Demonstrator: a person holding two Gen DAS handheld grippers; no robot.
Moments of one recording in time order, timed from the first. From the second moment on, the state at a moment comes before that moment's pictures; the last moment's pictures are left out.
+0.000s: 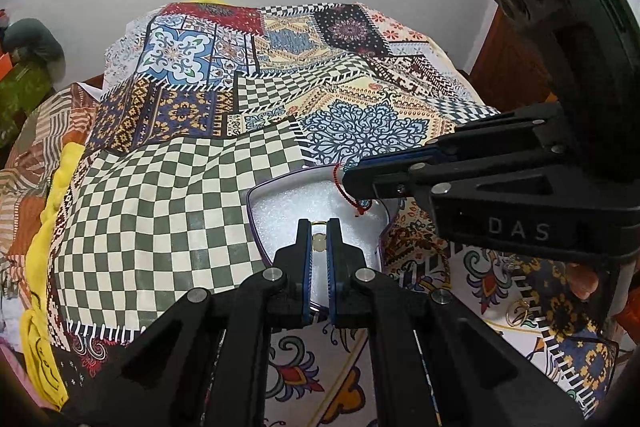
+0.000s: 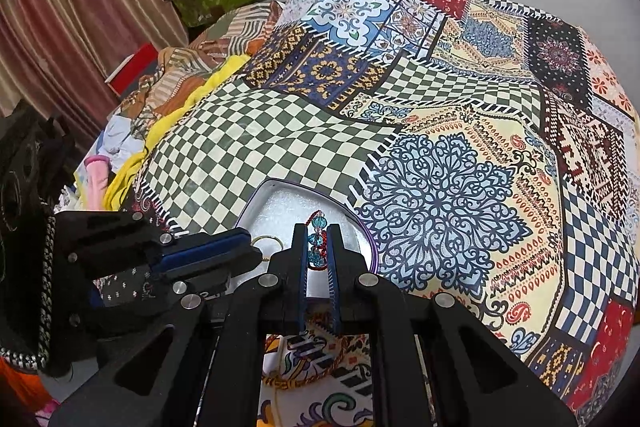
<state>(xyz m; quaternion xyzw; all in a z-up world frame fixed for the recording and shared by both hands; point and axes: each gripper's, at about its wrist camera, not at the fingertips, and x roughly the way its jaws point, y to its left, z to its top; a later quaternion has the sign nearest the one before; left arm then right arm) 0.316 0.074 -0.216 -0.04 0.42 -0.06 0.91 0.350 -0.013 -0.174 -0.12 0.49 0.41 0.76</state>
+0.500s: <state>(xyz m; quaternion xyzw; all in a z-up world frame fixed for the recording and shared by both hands) 0.305 0.081 -0.204 -0.05 0.41 -0.04 0.91 0.341 -0.023 -0.157 -0.12 0.48 0.40 0.77</state>
